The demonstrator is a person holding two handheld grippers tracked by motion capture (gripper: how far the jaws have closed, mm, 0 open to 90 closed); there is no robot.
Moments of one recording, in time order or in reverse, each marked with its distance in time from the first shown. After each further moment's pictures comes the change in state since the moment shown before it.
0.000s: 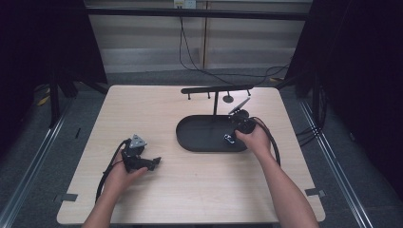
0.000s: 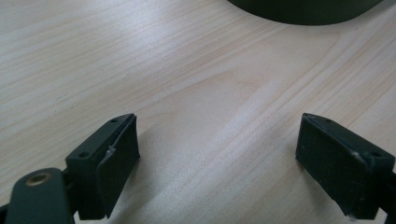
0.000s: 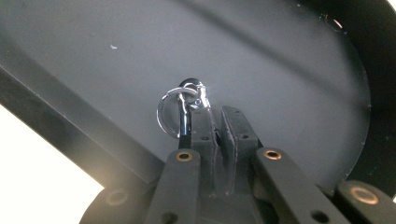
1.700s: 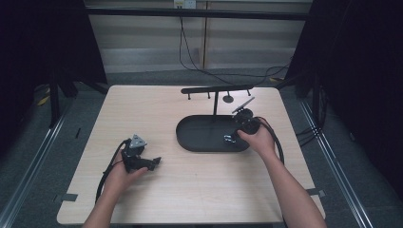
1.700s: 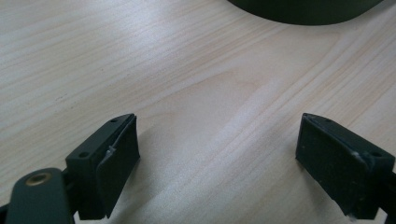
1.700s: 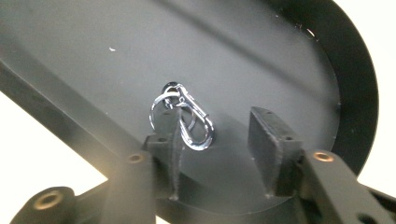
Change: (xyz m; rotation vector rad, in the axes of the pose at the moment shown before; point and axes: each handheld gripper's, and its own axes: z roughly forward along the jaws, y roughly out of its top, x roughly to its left) left arm 0.000 0.000 0.000 0.000 0.000 -0.001; right arm -0.003 -0.007 -0.014 -0.051 -0.017 -0.010
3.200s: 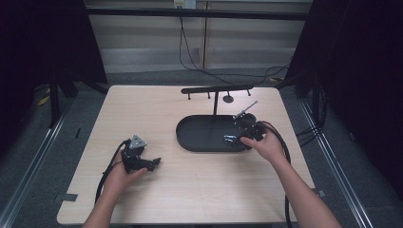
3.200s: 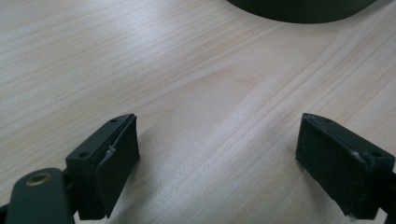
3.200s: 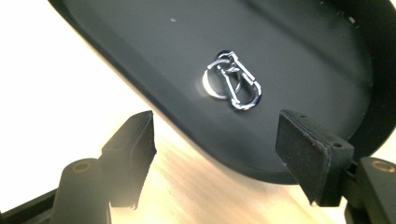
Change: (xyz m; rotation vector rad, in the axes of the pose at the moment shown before) left arm -0.001 -0.001 -0.001 -0.001 -0.004 0.005; right arm 0.020 -0.020 -0.028 0.004 0.076 -0.077
